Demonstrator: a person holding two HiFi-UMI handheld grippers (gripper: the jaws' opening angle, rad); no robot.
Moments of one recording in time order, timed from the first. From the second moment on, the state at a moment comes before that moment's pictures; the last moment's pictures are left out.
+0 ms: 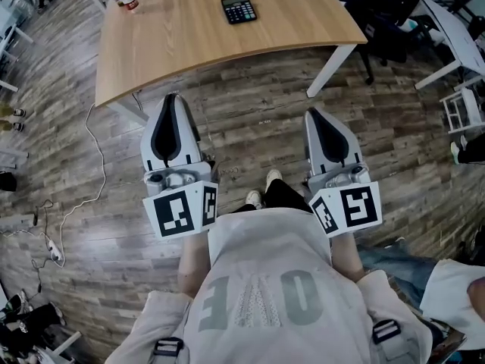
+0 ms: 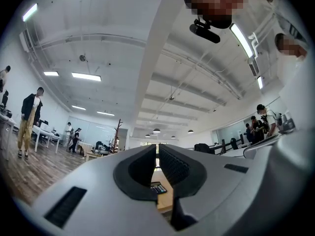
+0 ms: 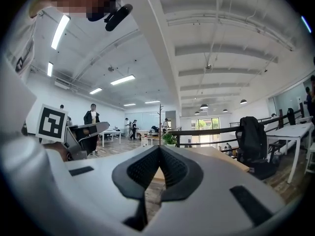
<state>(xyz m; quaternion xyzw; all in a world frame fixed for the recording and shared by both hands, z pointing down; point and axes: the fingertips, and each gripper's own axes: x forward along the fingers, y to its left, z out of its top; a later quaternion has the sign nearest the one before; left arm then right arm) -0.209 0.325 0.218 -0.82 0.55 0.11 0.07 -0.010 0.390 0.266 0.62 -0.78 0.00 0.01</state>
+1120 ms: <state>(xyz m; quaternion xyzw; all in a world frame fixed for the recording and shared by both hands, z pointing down) -0.107 0.118 0.243 -0.80 0.58 0.06 0.13 0.095 0.135 0.300 0.59 -0.81 0.00 -0.02</state>
